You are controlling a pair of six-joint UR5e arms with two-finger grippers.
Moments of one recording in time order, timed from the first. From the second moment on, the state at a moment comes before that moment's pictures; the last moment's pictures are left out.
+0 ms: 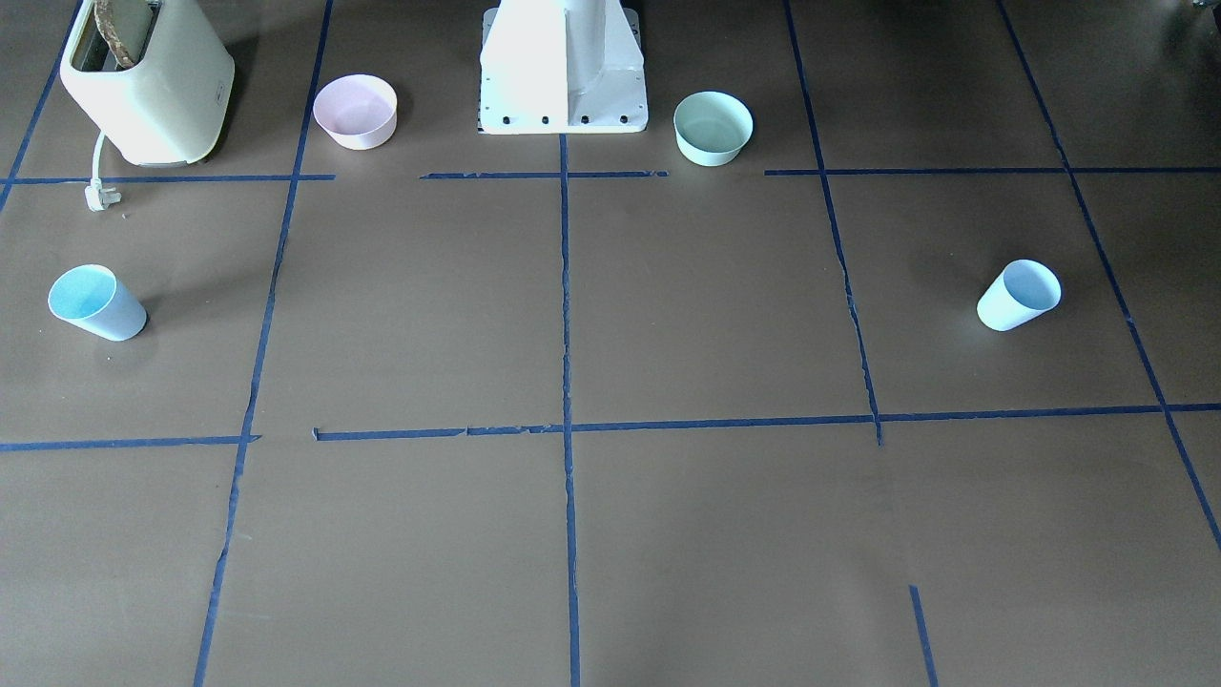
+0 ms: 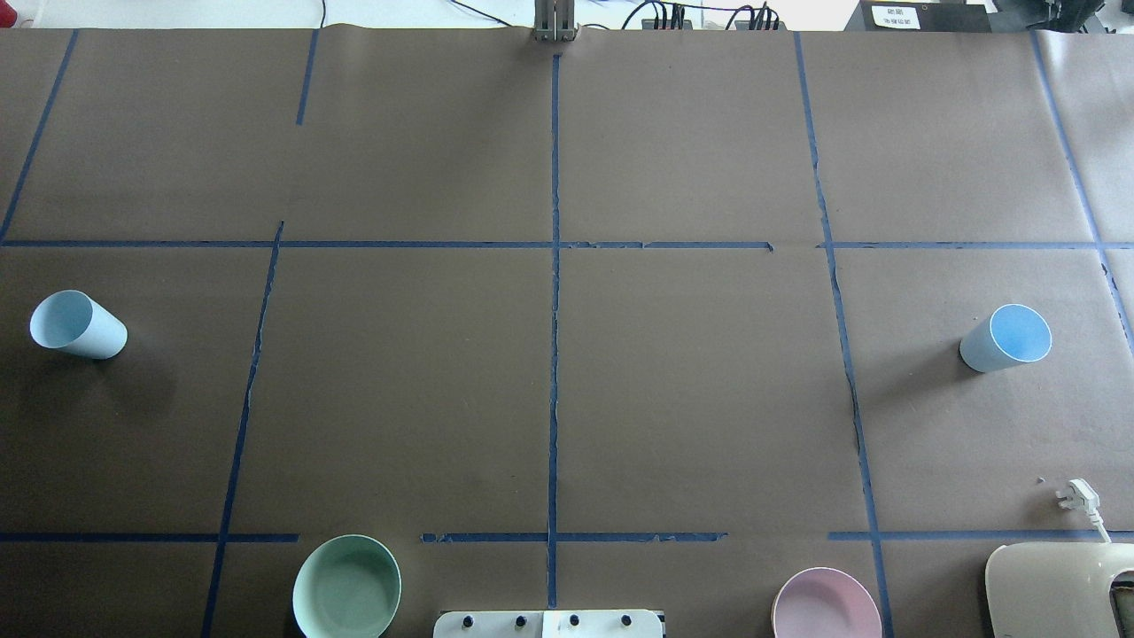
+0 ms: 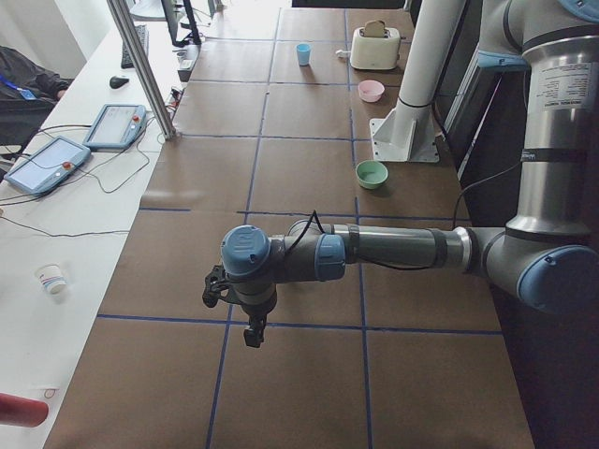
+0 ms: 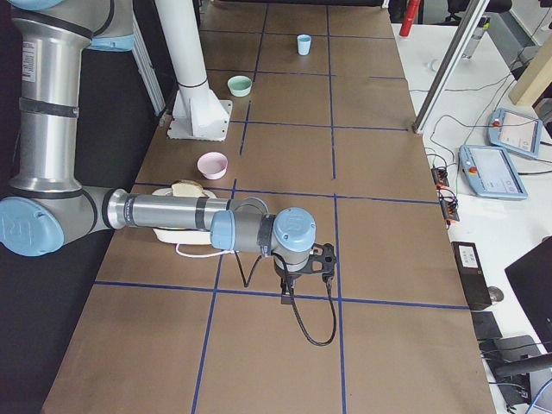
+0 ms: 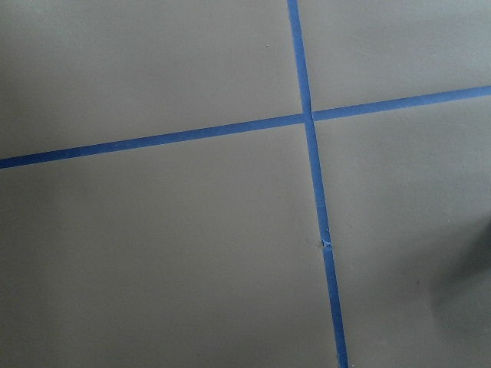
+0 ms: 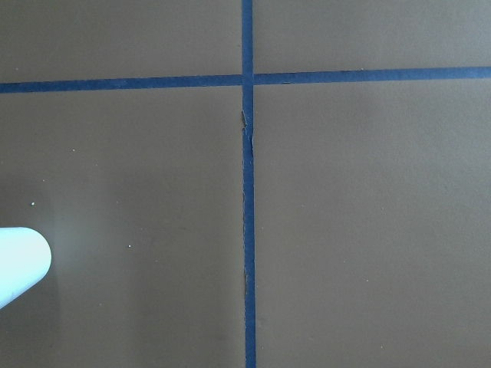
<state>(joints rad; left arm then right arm) -1.64 -1.55 -1.63 -1.47 -2.34 0.25 1.60 -1.71 1.71 -1.61 2.40 -0.03</state>
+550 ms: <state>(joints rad) -1.64 -1.54 -1.63 -1.47 -2.34 0.25 1.59 -1.71 1.71 -1.59 2.40 -0.02</state>
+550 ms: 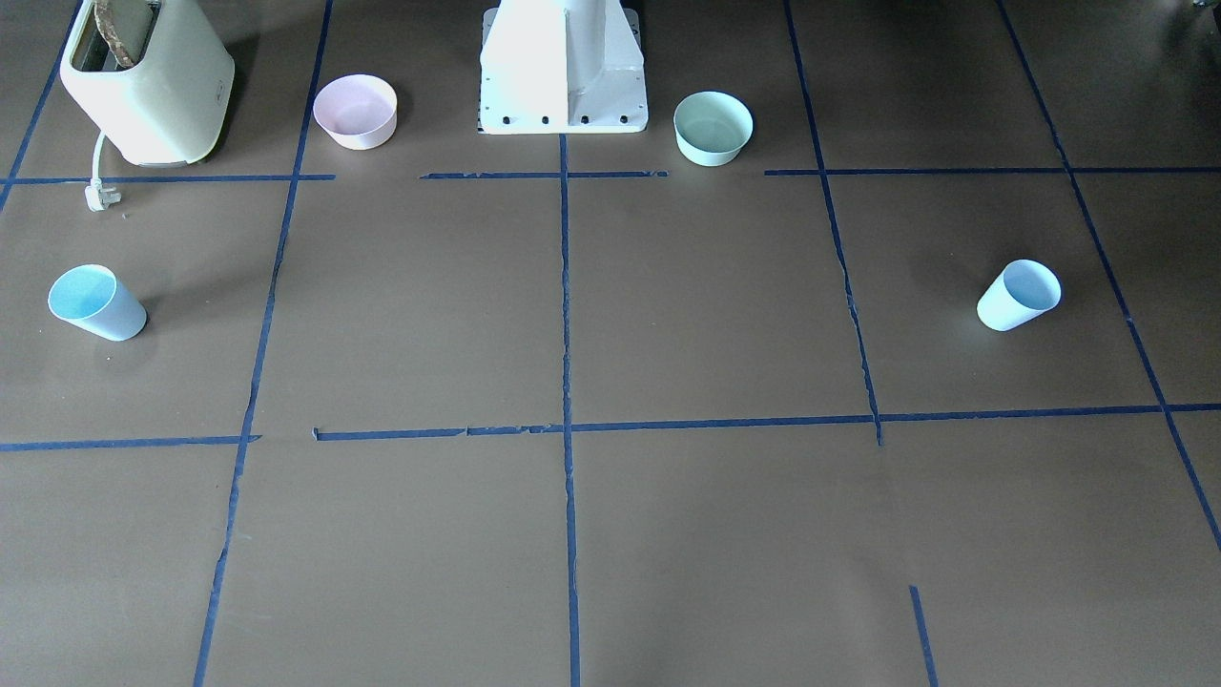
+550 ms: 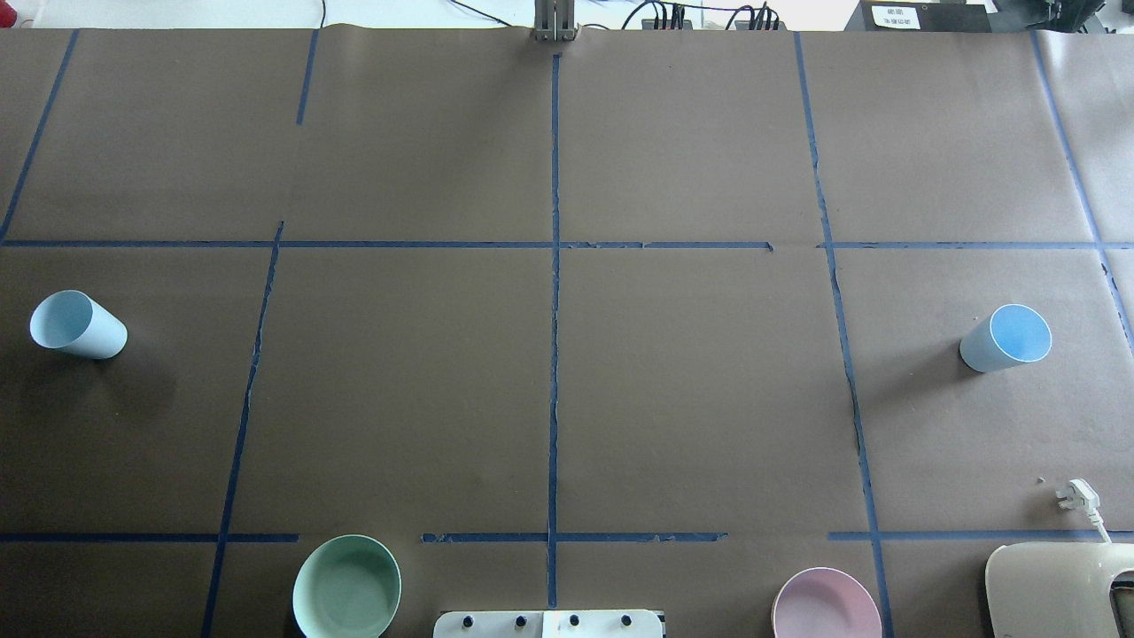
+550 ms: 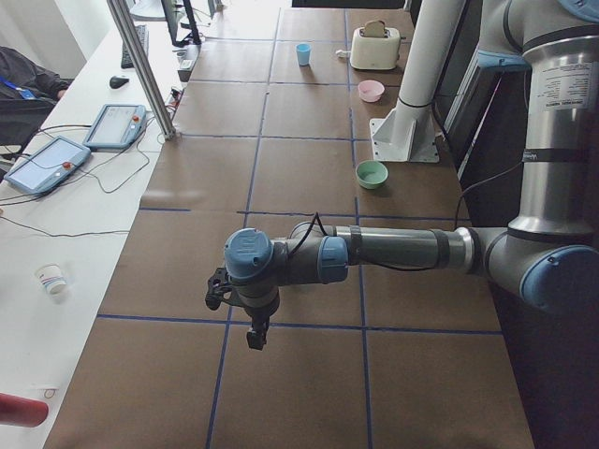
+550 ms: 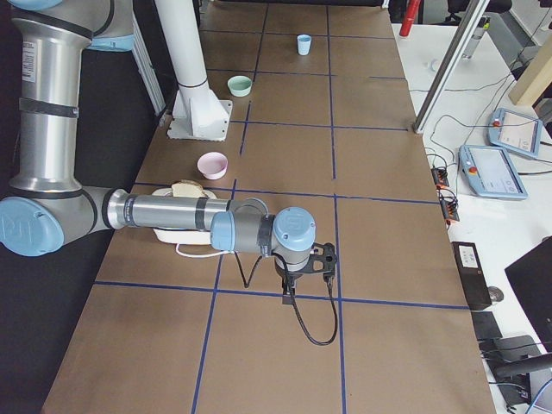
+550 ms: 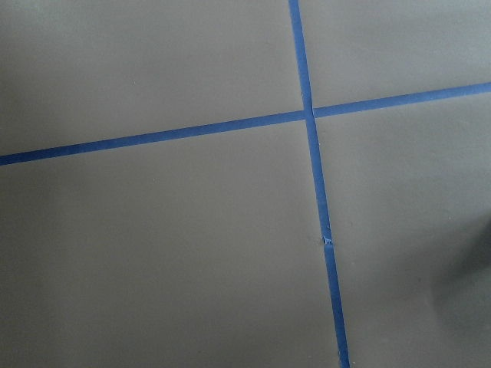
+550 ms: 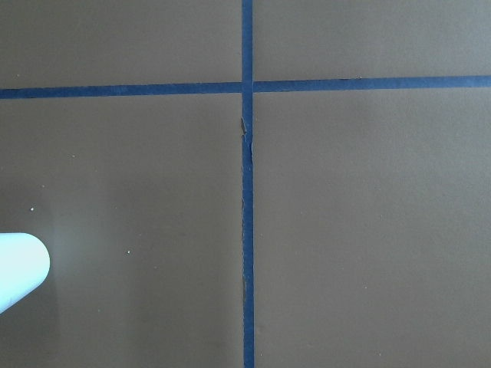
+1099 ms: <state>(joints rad) -1.64 -1.54 -1.65 -1.48 -2.34 0.25 1.59 -1.71 1.71 -1.58 2.40 -0.01</state>
